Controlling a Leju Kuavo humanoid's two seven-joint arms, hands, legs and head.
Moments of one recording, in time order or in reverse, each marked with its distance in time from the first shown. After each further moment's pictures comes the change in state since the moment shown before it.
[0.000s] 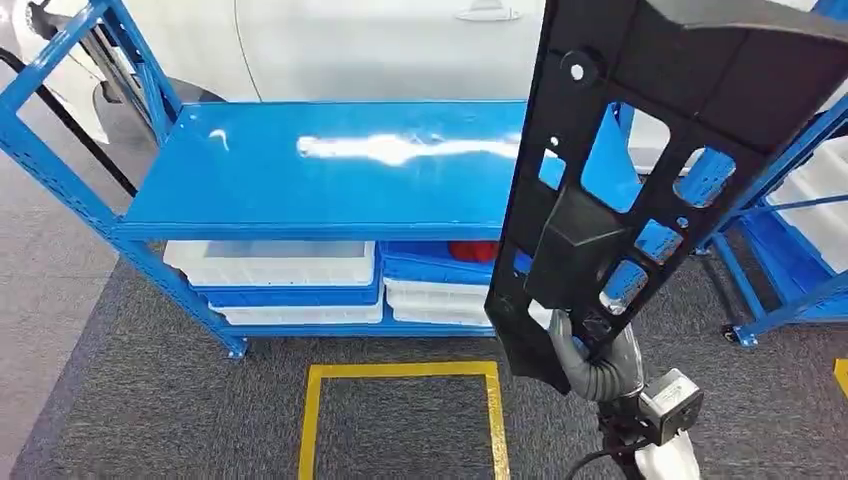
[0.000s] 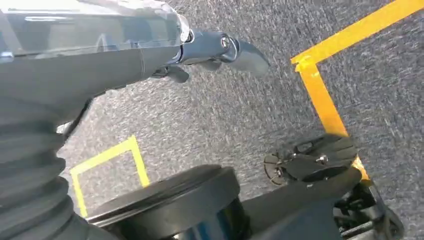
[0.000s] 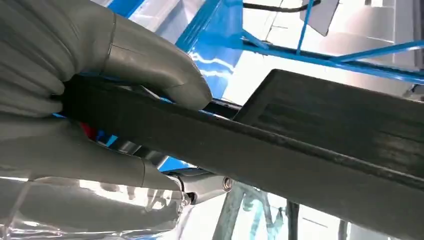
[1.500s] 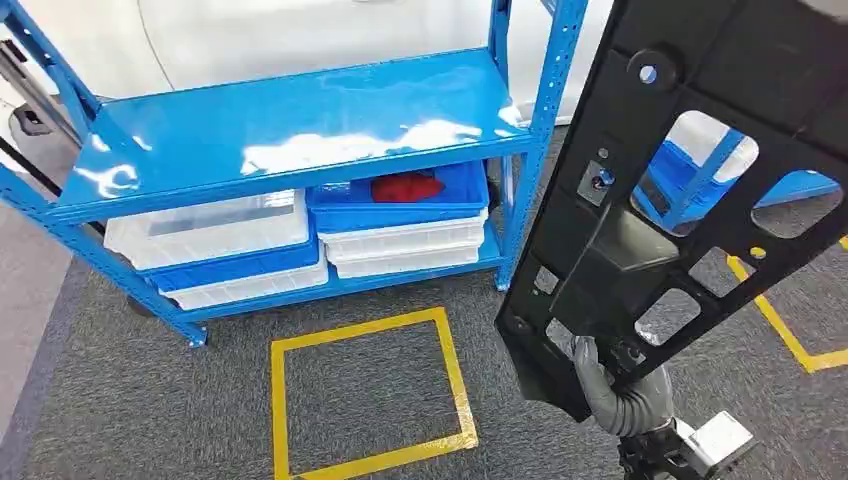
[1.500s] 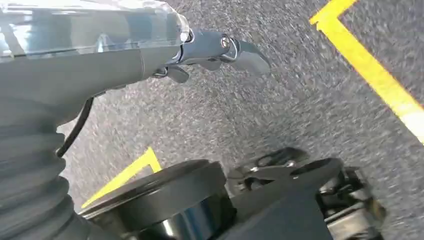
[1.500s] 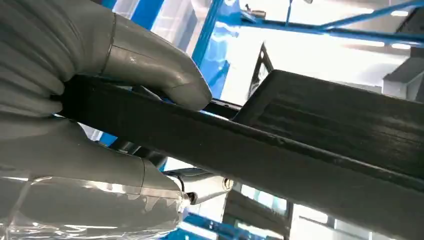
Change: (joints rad) left arm -0.006 -0.004 0.004 -0.001 -0.053 0.028 -0.013; right arm 0.157 0.049 -0.086 -0.177 -0.012 0.040 0.021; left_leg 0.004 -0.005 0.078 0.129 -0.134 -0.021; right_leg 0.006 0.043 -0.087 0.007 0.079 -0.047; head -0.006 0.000
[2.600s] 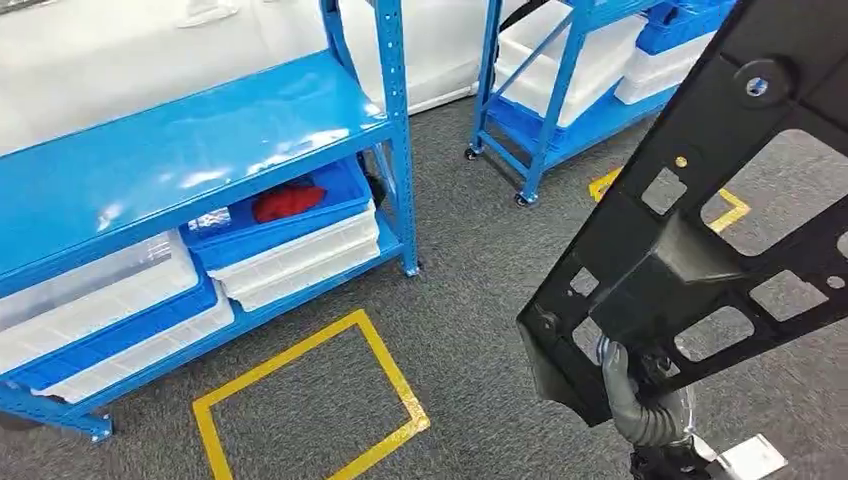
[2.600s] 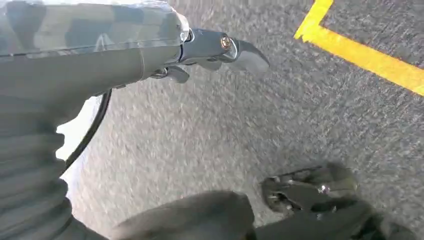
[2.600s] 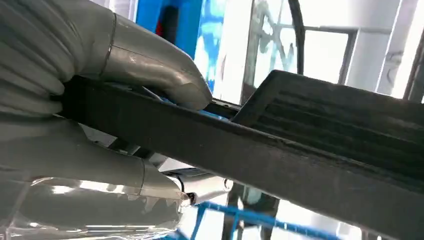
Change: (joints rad) left arm 0.013 0.031 0.011 0.000 -0.038 0.084 0.155; right arm 0.048 0.068 -0.088 0.040 -0.021 0.015 -0.105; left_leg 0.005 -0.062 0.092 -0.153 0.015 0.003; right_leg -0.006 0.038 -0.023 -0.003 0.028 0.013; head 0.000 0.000
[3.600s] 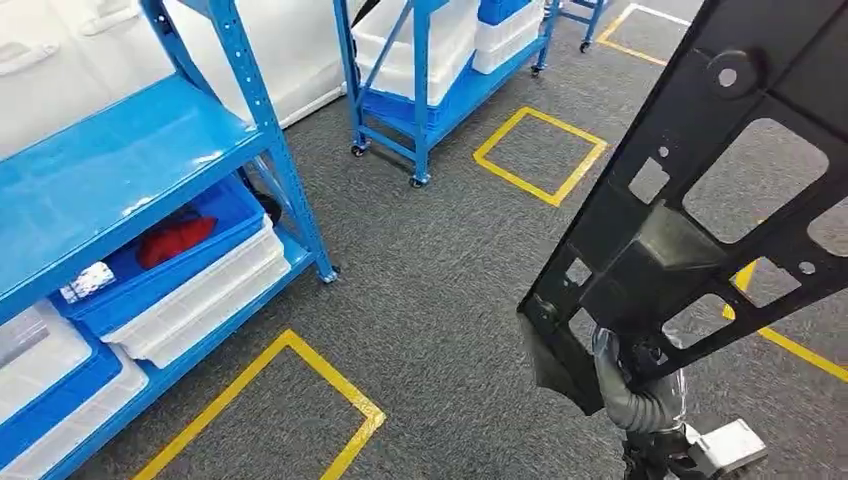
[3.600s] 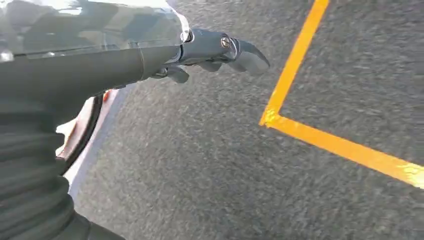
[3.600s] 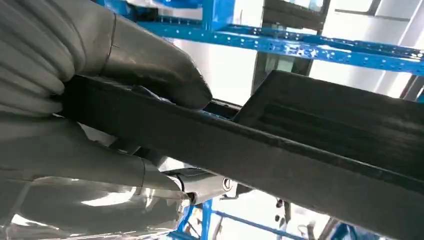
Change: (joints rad) left arm 0.026 -0.009 0.040 0.000 0.011 0.292 -0.121; right arm -0.047 -0.032 0.043 0.023 0.030 -0.090 0.018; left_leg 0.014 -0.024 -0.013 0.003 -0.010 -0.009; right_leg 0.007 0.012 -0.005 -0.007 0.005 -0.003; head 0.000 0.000
